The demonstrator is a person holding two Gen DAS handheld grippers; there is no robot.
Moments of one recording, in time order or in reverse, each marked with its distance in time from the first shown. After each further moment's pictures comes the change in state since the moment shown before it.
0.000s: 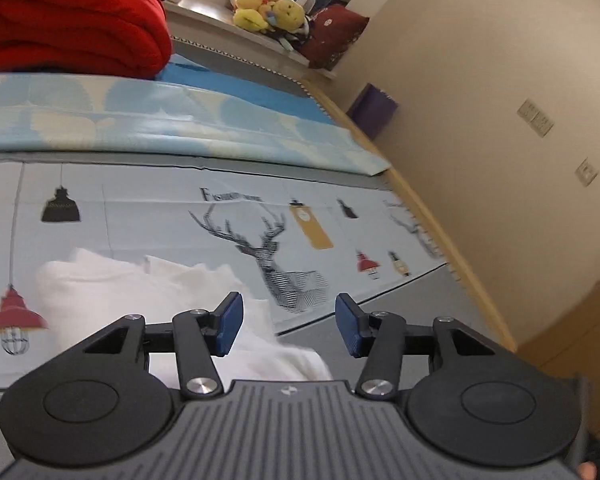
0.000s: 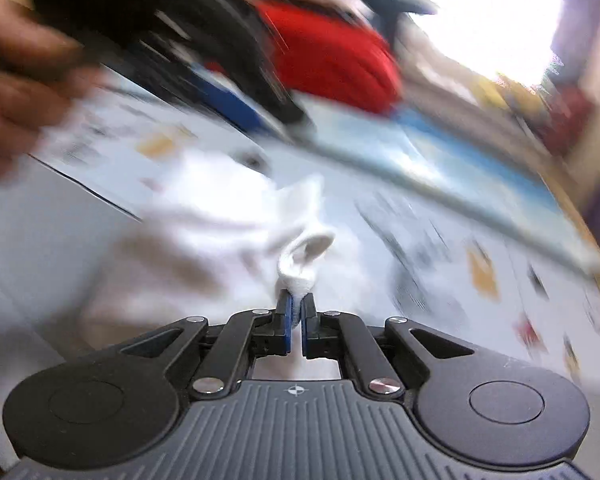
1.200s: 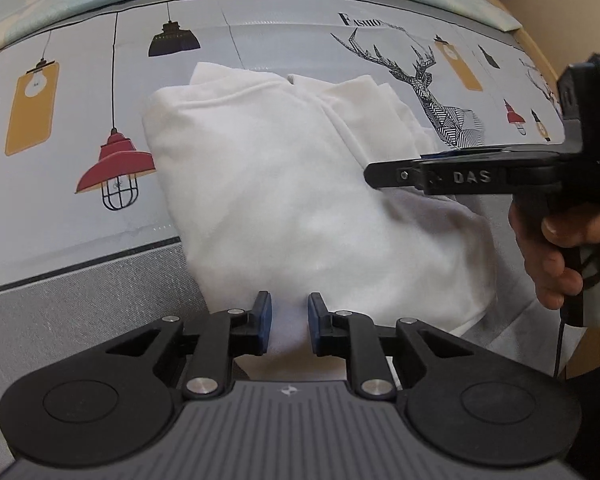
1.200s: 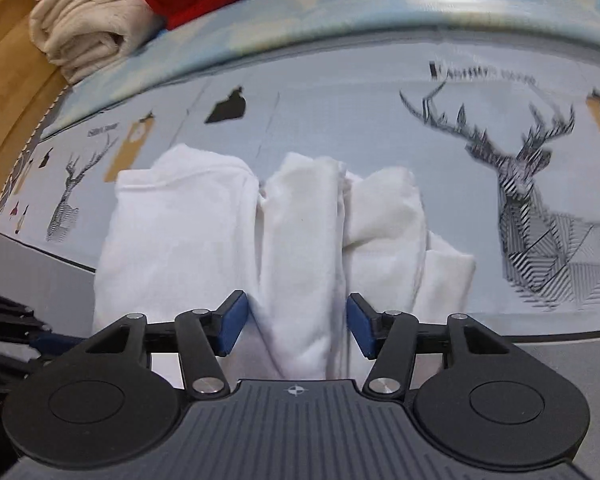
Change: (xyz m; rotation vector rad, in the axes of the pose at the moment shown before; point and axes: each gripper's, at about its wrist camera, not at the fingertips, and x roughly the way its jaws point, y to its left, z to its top) left arm 0.046 0.068 -0.044 -0.009 0.470 0.333; right arm 0.181 -0.060 0.055 0.387 0.296 0.410
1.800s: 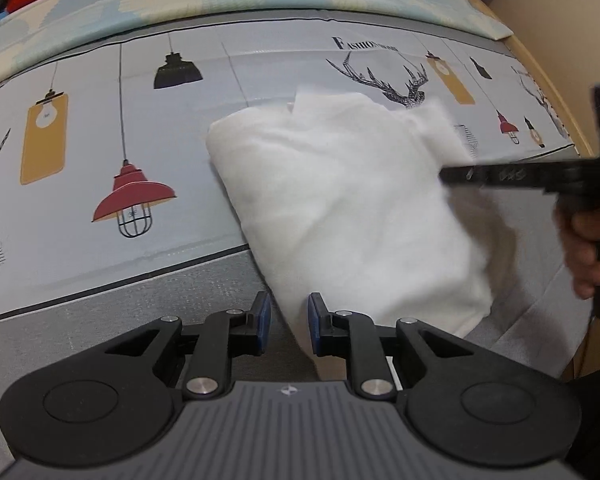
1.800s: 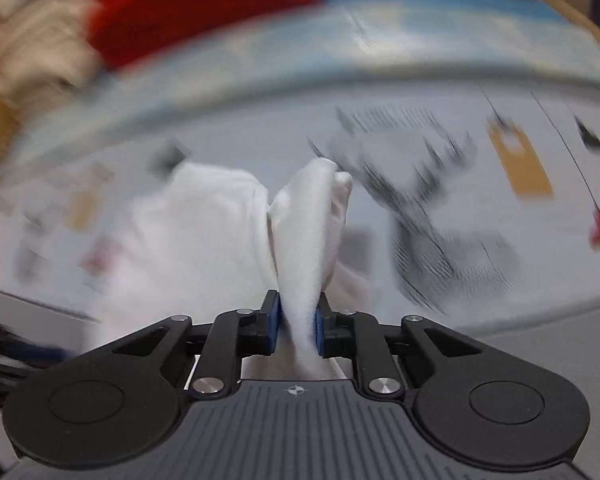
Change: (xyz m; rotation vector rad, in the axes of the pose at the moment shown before) left arm -0.021 -0.005 0.006 0.030 -0.051 0.013; right arm -0.057 -0.017 -0.001 0.074 -0.056 -0.220
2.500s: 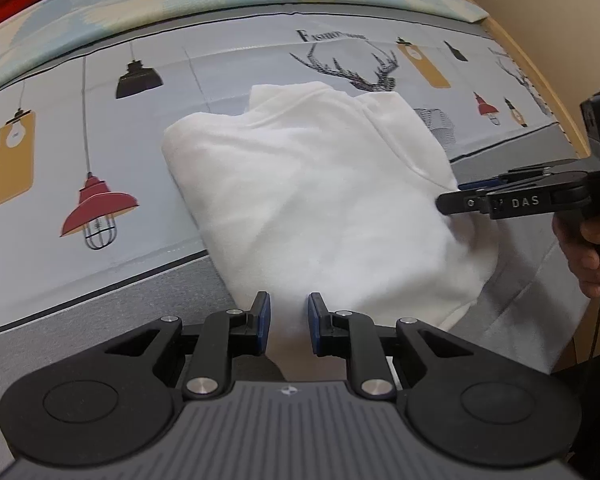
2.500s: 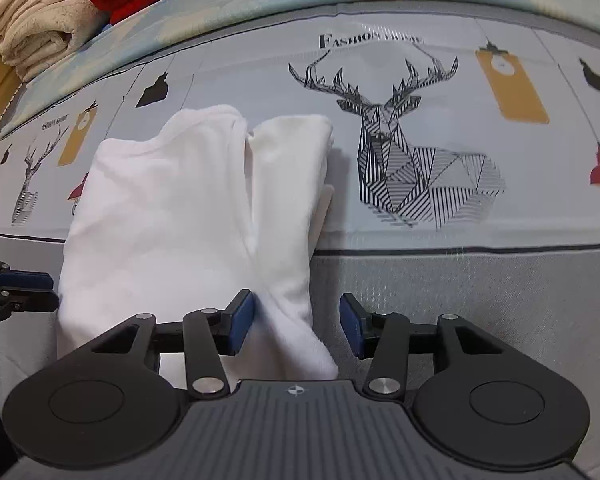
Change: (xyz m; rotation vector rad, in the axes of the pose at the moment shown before) left arm 0.010 -0.022 -0.002 0.082 0.002 -0.036; right arm 0.001 -0.039 -0.032 -0.021 0.118 0.083
